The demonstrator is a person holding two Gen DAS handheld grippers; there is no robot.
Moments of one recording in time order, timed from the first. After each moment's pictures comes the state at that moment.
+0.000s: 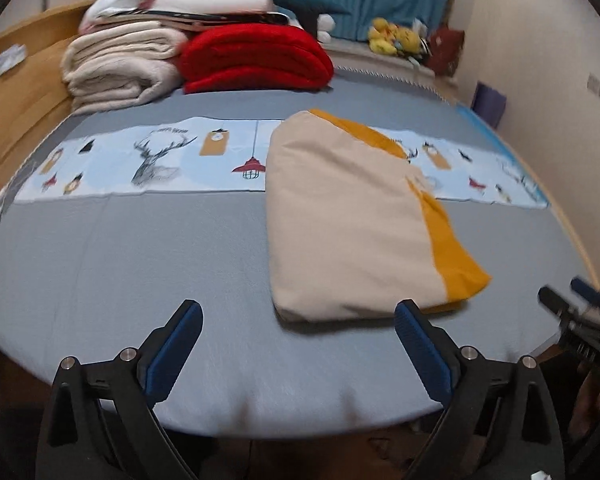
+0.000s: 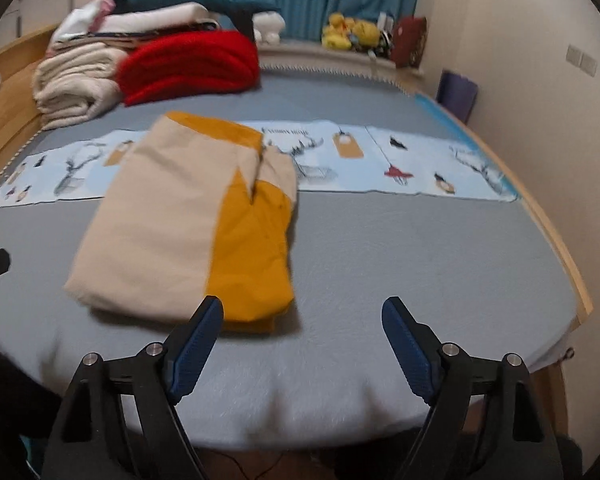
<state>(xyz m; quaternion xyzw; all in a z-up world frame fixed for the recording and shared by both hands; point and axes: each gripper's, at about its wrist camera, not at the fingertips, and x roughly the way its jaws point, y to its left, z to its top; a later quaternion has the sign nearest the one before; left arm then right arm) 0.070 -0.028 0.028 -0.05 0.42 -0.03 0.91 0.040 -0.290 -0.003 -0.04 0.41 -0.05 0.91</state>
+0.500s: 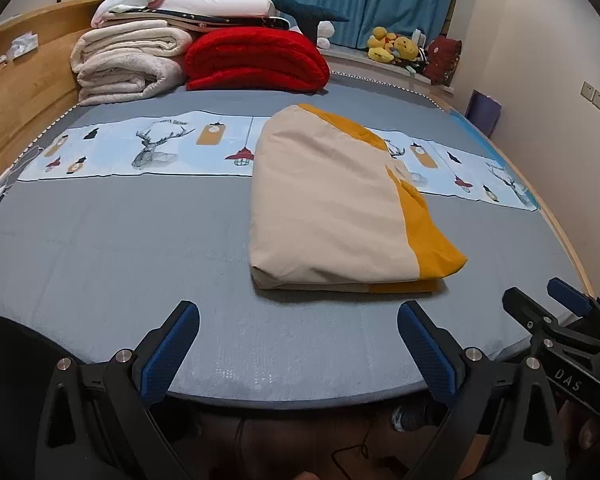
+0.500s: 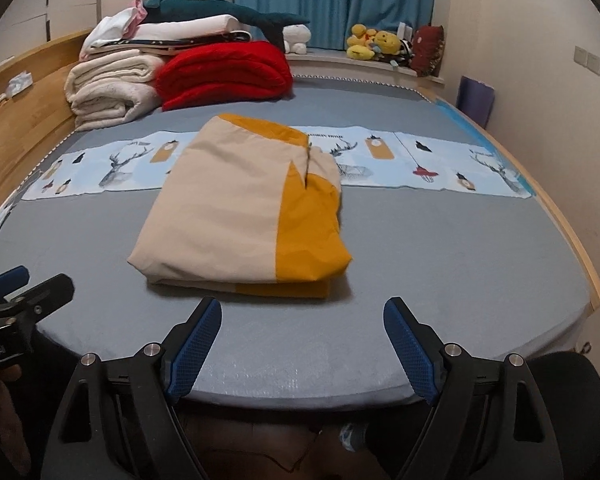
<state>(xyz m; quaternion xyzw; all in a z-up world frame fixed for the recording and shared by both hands) 0.031 -0.060 0.018 -0.06 0.41 -0.04 0.91 0.001 -0.244 0.003 -0.03 0.40 -0.01 0.92</state>
